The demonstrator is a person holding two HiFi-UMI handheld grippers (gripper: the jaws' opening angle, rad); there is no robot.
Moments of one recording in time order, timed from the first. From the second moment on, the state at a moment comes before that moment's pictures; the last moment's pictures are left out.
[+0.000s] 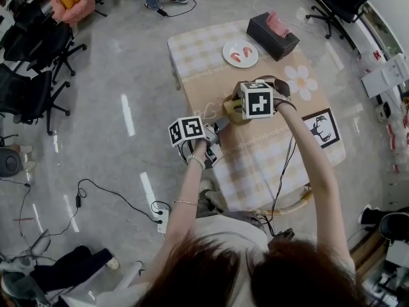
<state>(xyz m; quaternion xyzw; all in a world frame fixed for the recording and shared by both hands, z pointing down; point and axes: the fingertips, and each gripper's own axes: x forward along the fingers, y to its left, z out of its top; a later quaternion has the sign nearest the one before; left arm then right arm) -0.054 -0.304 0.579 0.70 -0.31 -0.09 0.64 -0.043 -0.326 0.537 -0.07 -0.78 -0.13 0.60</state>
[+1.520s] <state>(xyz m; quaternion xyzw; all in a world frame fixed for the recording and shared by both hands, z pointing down) -0.048 -0.302 0.581 0.70 -0.30 -0.09 0.65 0.003 -0.339 0.533 -0.01 -0.77 -0.11 0.62</state>
